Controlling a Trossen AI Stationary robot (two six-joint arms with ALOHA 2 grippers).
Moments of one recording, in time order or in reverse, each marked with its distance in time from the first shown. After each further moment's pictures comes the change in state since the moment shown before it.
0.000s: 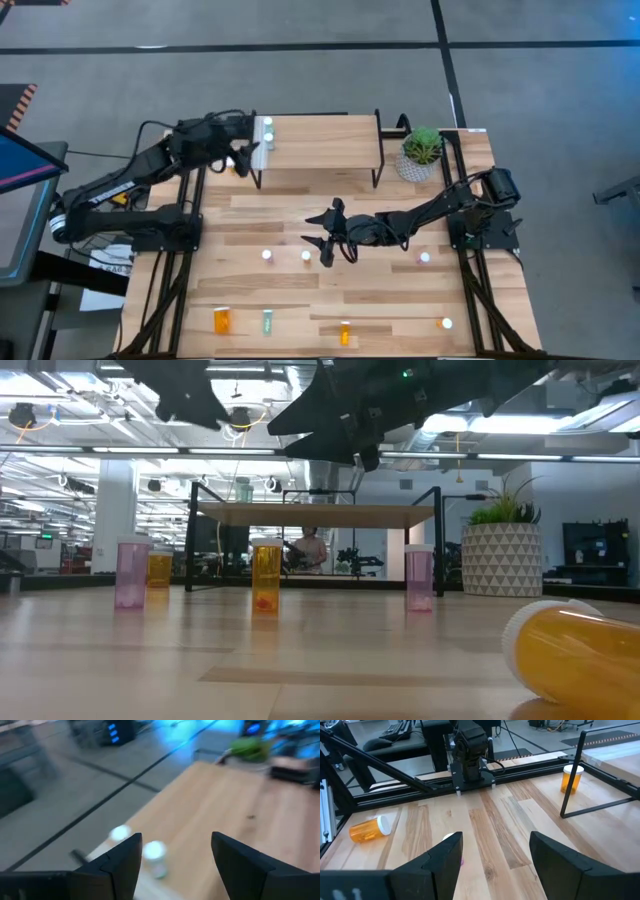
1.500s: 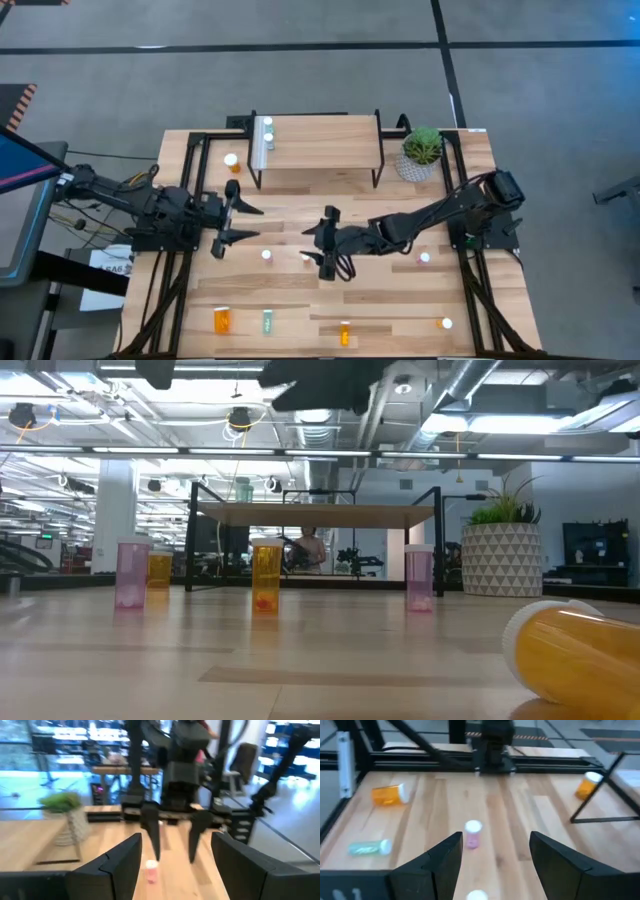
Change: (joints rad) left arm -0.802 -0.209 -0.378 0.495 -0.008 -0.084; right arm 0.089 -0.018 0.279 -0.494 -0.001 -0.102
